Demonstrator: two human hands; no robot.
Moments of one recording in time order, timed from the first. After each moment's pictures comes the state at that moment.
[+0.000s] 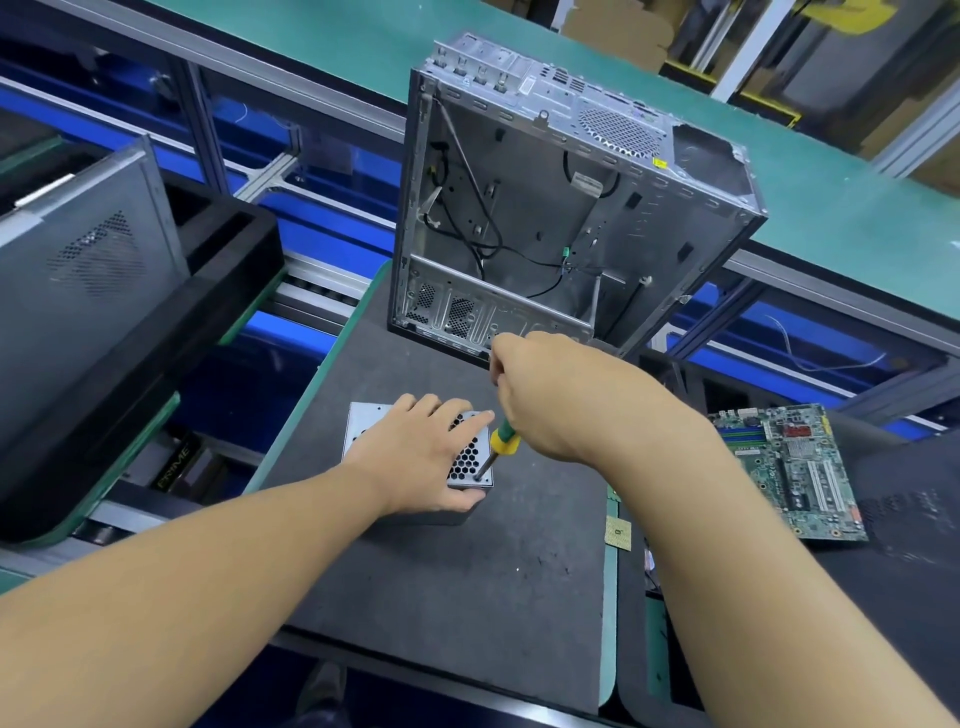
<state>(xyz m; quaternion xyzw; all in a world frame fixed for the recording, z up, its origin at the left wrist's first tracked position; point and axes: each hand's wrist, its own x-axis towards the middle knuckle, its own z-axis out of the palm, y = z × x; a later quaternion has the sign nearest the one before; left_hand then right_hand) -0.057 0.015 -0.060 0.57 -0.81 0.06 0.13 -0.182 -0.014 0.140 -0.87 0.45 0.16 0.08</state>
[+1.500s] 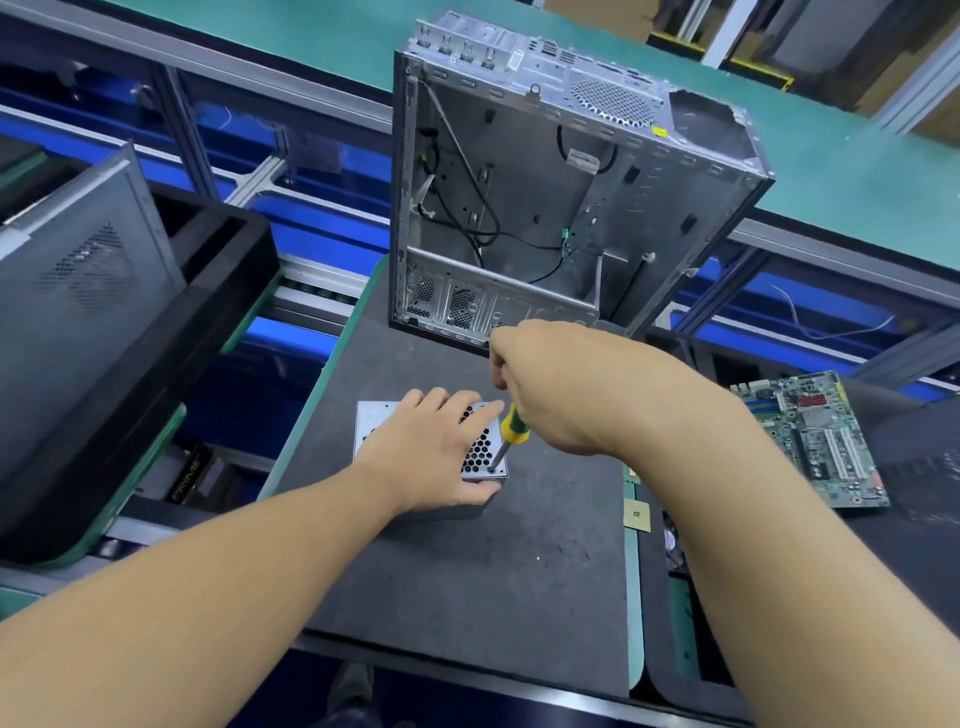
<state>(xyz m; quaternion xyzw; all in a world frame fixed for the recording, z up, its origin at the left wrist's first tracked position) -0.057 0.015 -0.063 0.58 -0.80 0.05 0.13 -0.179 -0.006 0.146 -0.88 0.44 0.18 0.09</state>
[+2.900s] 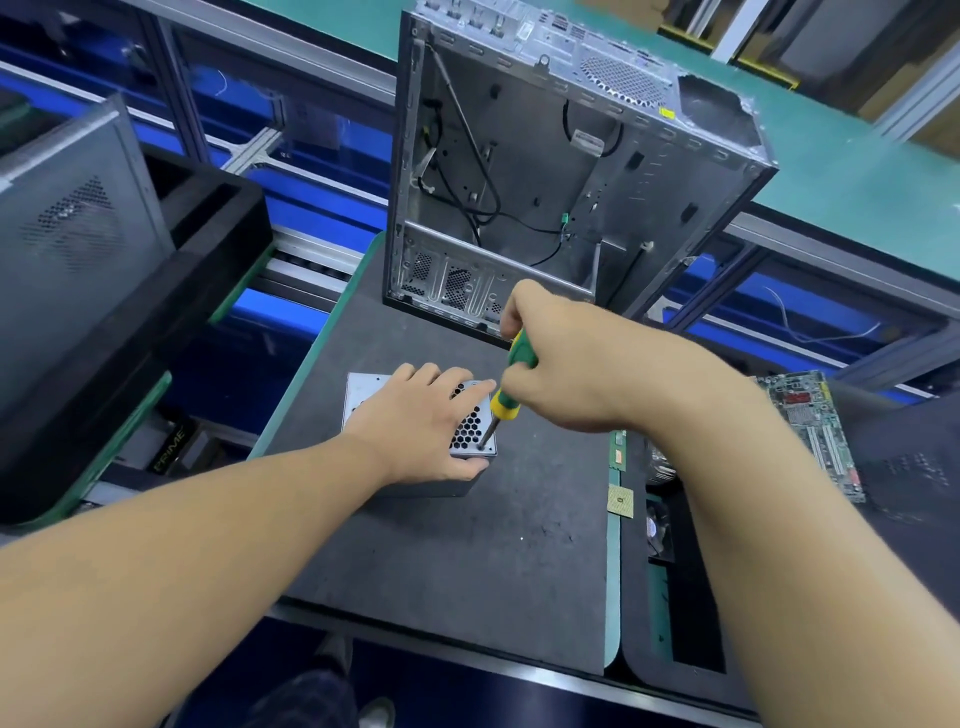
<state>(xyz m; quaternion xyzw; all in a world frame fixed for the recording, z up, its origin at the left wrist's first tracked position) -0.056 0.016 -0.061 0.58 -0.81 0.06 0.11 -0.194 -0.006 0.150 -0.86 0.47 0.14 0.16</state>
